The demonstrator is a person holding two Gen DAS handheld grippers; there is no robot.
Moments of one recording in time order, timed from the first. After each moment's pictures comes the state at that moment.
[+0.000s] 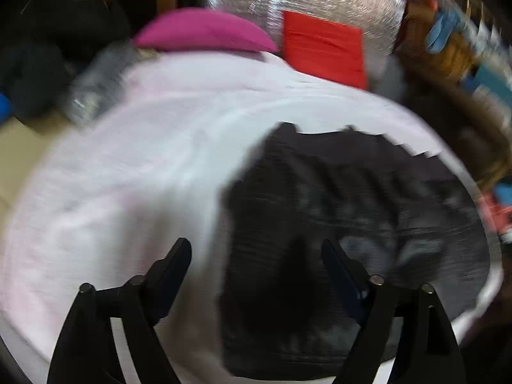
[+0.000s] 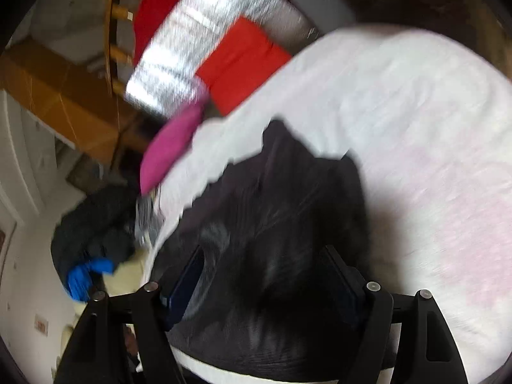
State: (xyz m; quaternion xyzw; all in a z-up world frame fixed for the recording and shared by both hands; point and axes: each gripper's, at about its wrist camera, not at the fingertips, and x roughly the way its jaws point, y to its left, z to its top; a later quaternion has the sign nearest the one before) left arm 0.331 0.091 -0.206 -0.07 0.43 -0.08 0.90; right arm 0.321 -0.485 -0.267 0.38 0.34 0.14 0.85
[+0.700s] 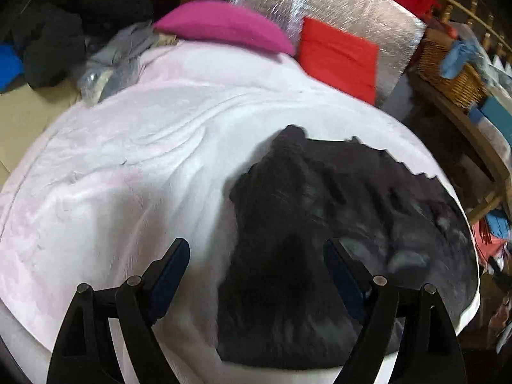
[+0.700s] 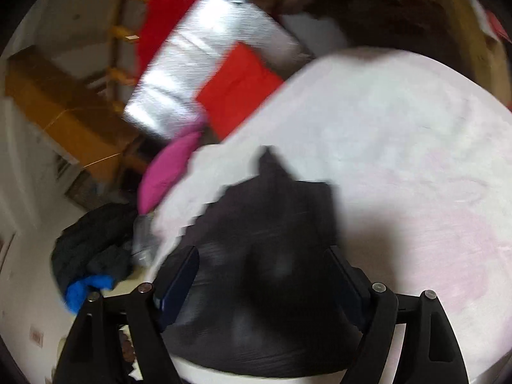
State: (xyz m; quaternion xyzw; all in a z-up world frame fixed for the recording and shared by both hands) left arm 0.302 0.088 -0.200 -0.10 0.41 -0.04 0.90; right arm 0.295 -0.464 -0.242 0.35 0.30 0.17 0.87
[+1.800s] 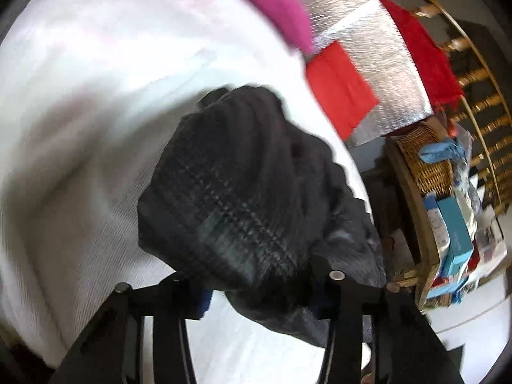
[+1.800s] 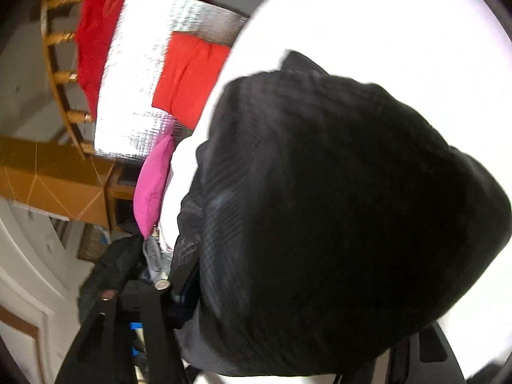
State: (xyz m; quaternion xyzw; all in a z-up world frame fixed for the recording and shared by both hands) left arm 0.307 0.072 -0.257 -0.38 0.40 -0.10 0.82; right arm 0.322 -0.415 -0.314 0.48 0.34 0.08 0.80
